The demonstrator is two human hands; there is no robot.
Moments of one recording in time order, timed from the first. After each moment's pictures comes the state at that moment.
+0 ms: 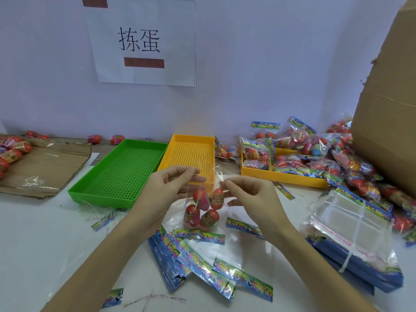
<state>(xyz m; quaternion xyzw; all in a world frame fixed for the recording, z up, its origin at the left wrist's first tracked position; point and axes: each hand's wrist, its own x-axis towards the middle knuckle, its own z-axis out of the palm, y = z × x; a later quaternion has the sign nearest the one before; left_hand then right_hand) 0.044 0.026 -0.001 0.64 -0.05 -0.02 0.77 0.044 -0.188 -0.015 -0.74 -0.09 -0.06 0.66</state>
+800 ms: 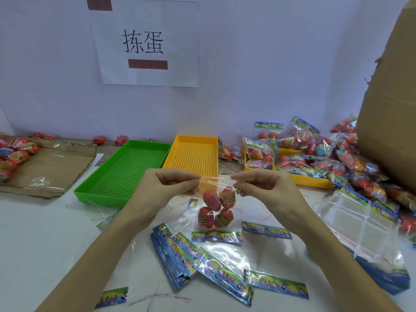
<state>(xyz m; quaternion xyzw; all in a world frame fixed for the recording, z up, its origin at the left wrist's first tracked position) 0.049 0.048 -0.003 0.68 -0.12 0.02 0.72 0.048 -0.220 0.004 -0.73 -0.18 -0.04 0.65</state>
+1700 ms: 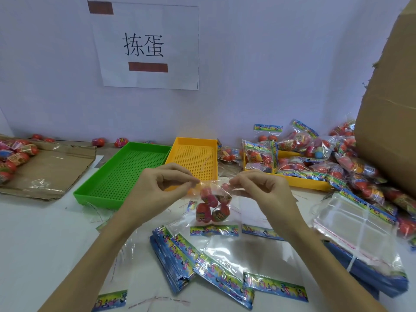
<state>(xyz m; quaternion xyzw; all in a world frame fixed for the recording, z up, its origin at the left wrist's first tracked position) 0.048 0.058 0.002 0.78 -0.22 0.12 0.57 0.046 -0.205 -0.003 -0.72 -0.16 -0.09 0.67</state>
